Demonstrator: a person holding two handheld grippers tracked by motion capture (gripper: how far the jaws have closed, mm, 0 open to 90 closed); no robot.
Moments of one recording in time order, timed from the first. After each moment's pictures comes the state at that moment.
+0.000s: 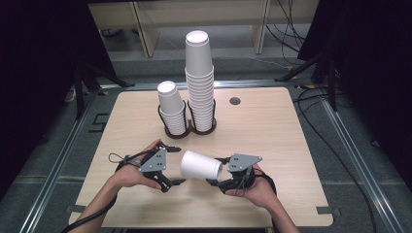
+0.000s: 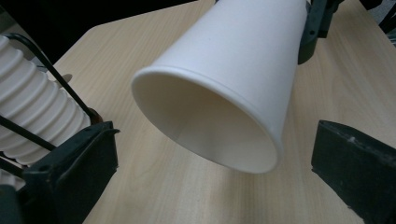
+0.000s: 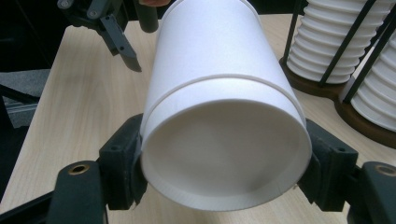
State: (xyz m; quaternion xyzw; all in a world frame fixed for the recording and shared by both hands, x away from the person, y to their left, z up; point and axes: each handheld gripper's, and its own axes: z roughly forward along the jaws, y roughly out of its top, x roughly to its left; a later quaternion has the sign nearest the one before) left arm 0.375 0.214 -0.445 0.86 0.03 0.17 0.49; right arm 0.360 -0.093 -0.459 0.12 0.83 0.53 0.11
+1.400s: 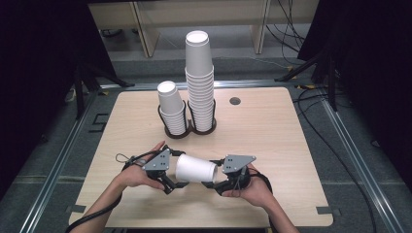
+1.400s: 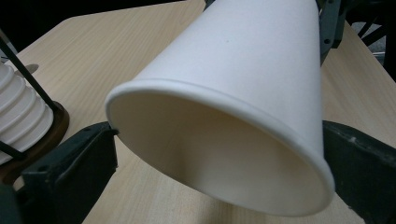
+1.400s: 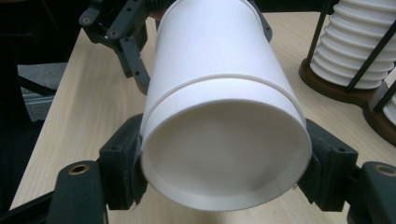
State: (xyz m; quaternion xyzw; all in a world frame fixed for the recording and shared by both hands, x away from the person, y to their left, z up) left arm 0.383 0.206 -0.464 0.85 0.04 0.11 0.51; right arm 0.361 -0.080 -0.461 0.10 0.84 0.53 0.08
